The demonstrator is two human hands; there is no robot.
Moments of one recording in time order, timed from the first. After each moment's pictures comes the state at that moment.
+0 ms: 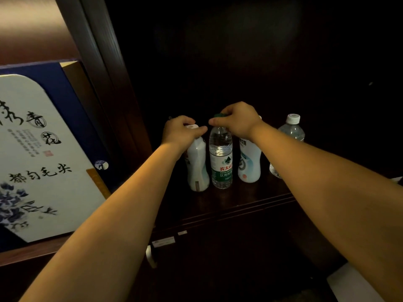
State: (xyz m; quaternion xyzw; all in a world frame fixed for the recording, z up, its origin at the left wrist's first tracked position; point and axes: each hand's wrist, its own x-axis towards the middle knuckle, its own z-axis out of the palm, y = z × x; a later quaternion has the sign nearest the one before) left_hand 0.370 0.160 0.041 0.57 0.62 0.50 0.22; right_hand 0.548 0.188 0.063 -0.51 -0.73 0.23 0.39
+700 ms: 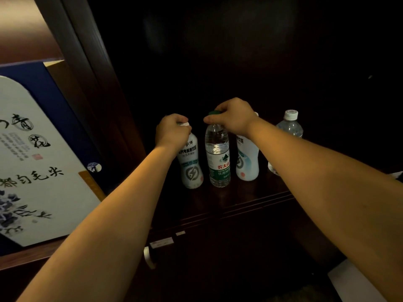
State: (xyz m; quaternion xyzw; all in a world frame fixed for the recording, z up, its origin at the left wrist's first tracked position) left_hand 0.366 0.166 0.042 0.56 0.64 0.49 0.17; right_hand 0.546 0.195 0.064 -0.50 -0.74 0.25 0.38
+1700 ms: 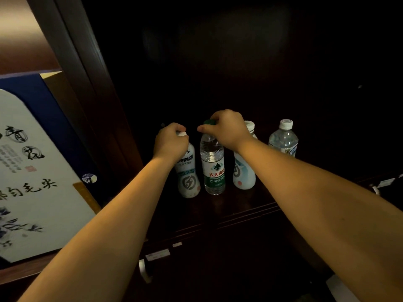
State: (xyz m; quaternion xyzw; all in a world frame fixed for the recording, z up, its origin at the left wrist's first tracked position) left_hand 0.369 0.162 0.042 0.59 0.65 0.46 0.14; right_hand 0.534 0.191 0.055 -0.50 -0.75 0.14 0.41
